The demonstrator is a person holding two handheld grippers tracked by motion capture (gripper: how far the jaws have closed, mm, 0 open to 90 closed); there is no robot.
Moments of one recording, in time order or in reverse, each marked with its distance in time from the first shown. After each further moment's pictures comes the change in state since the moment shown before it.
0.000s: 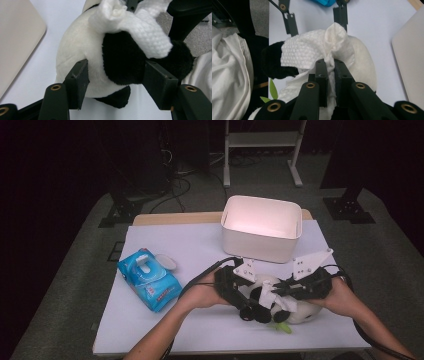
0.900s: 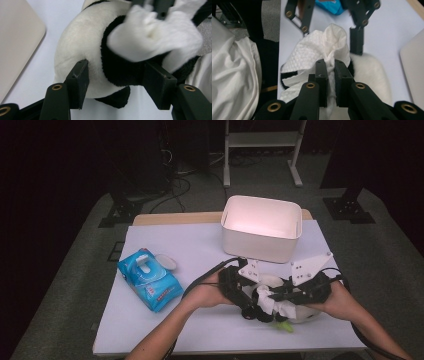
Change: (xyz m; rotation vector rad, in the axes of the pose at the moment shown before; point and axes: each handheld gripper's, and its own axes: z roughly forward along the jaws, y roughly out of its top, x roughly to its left) left arm -0.003 0.007 0.006 0.026 0.007 0.032; right arm 0.013 0.011 -0.001 -0.029 0.036 -0.035
